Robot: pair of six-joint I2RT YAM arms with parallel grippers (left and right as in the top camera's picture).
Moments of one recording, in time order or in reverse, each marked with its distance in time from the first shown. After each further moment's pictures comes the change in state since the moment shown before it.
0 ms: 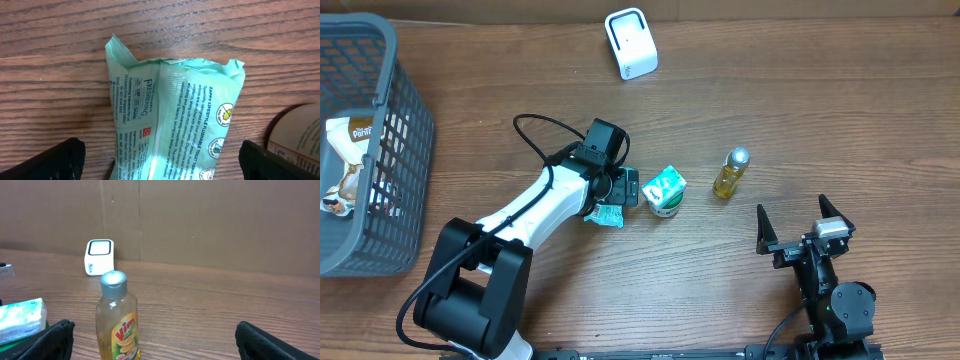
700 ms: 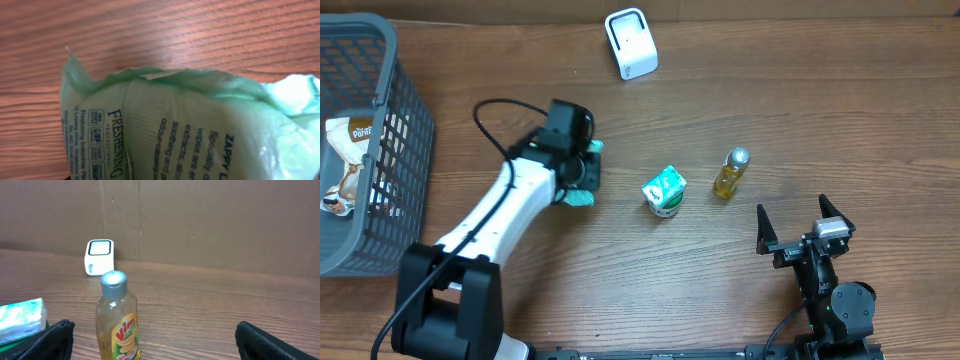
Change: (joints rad) left arm 0.149 -0.097 0.052 -0.082 0.027 0.152; right arm 0.000 0.000 0.000 0.000 0.000 0.000
